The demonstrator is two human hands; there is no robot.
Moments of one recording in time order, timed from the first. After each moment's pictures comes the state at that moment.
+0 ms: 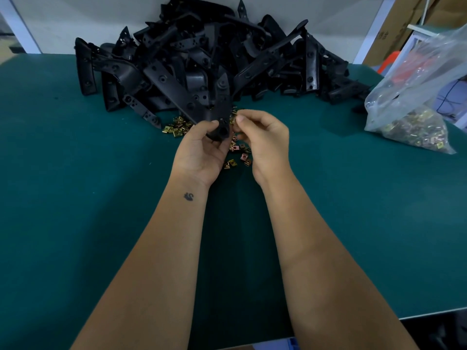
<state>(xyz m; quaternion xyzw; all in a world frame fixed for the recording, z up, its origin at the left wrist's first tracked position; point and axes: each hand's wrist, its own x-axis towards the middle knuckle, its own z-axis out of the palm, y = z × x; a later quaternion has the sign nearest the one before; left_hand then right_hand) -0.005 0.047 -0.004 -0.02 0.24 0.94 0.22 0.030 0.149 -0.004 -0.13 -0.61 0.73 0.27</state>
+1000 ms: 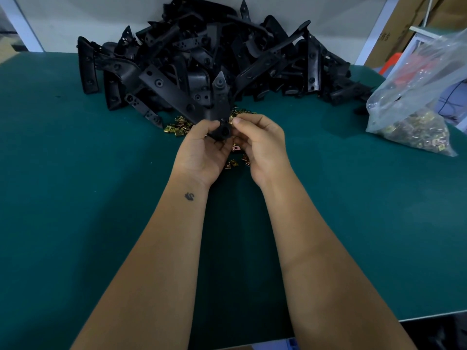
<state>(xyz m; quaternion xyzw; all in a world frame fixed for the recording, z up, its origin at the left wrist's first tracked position) -0.004 0.046 -0.002 -0.01 0.27 0.93 0.24 0.032 0.144 0.002 -0.14 -0.56 0.79 0.20</state>
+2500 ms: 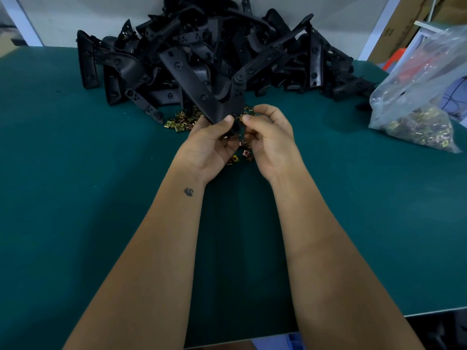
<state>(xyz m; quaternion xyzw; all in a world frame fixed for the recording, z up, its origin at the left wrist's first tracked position) -0.005 0.044 -0.003 0.08 0.39 0.88 0.26 0.037 0.157 0.003 -0.09 -0.50 0.84 0.20</state>
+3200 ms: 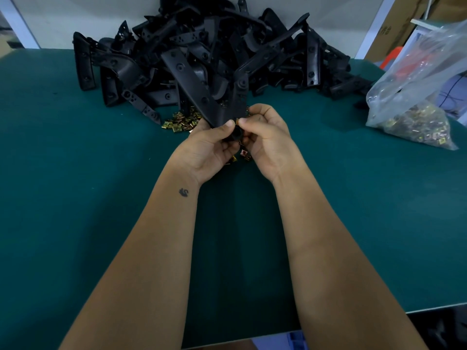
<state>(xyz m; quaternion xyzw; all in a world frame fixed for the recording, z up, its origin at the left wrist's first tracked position) -0.004 0.041 -0.002 0.13 0.42 0.85 0.29 0.040 0.162 0.003 -0.06 -0.54 0.83 0.16</state>
